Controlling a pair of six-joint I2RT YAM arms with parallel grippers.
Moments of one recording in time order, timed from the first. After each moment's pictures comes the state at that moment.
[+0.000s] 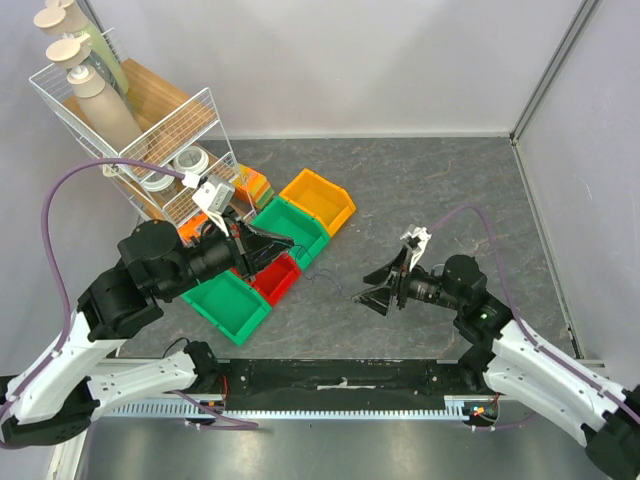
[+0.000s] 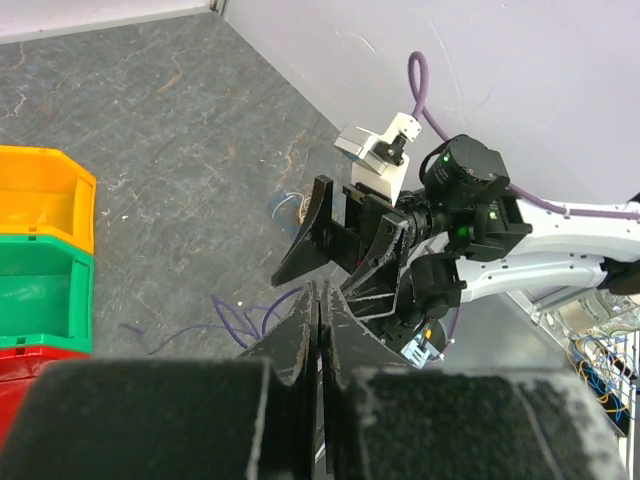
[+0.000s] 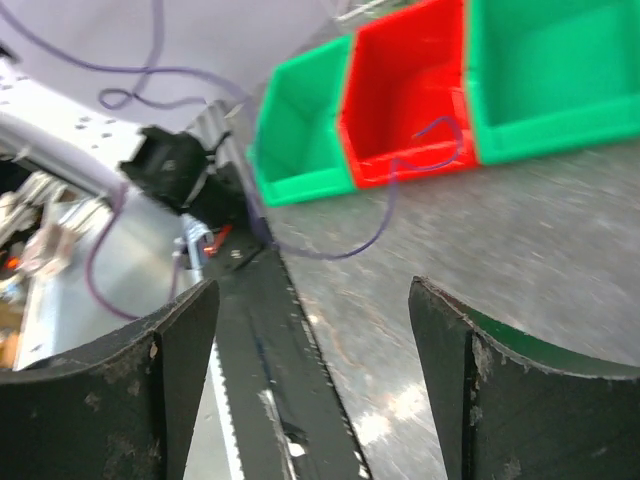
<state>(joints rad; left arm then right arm) -0.96 0.79 1.30 -0.59 0.00 -0.44 0.67 0.68 0.41 0.09 -0.48 0.48</state>
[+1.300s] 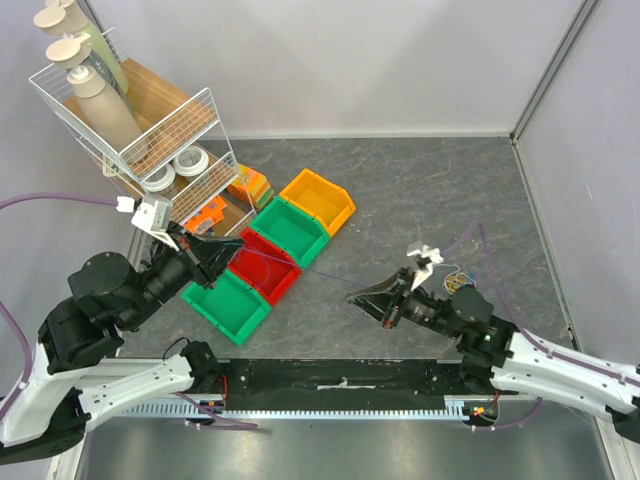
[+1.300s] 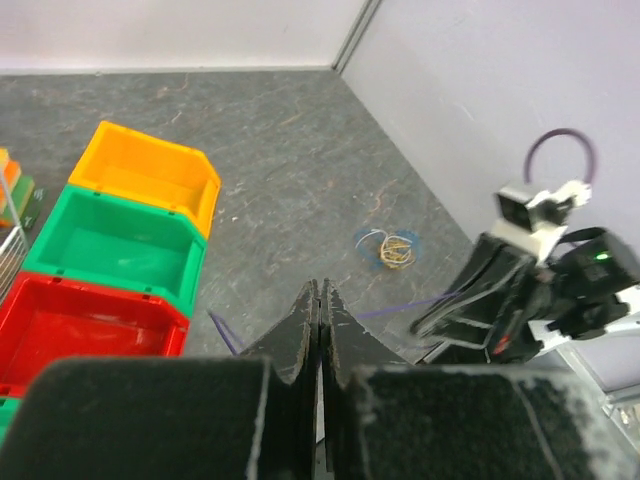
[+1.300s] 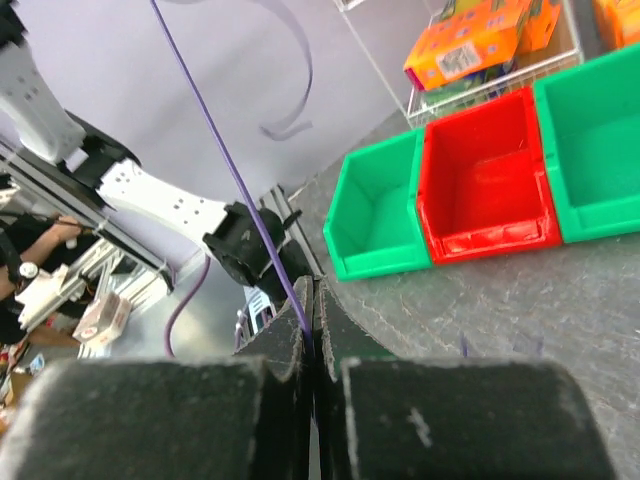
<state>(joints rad) -0.96 0.61 1.28 -0.72 -0.30 -0.46 1.09 0.65 0.35 0.39 -0.08 0.61</state>
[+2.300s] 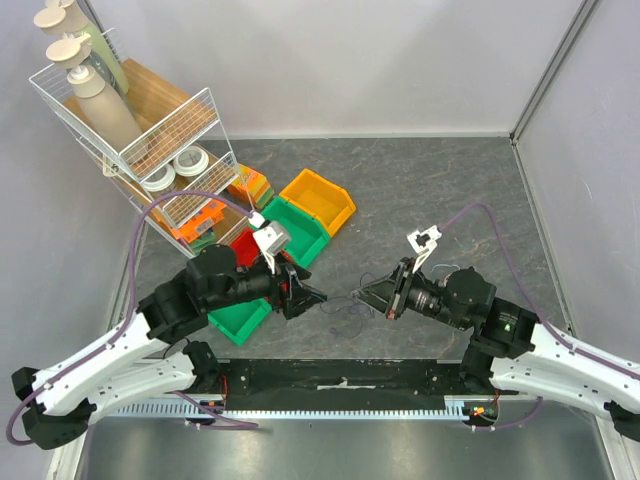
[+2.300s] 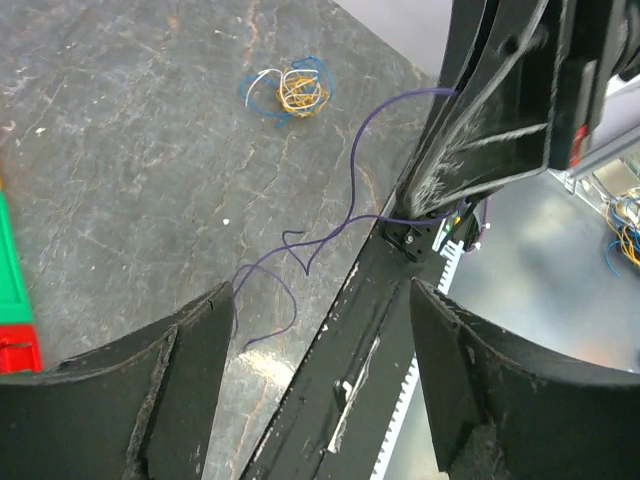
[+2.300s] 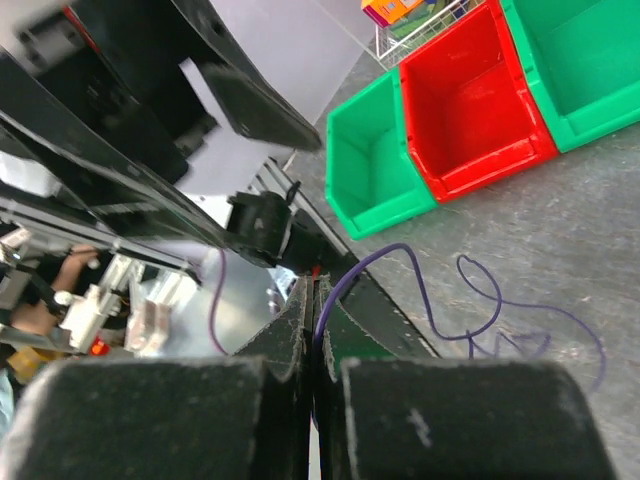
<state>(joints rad) -0.96 0.72 0.87 -0.40 0.20 -0.35 1.09 0.62 0.60 -0.08 0.00 0.77</state>
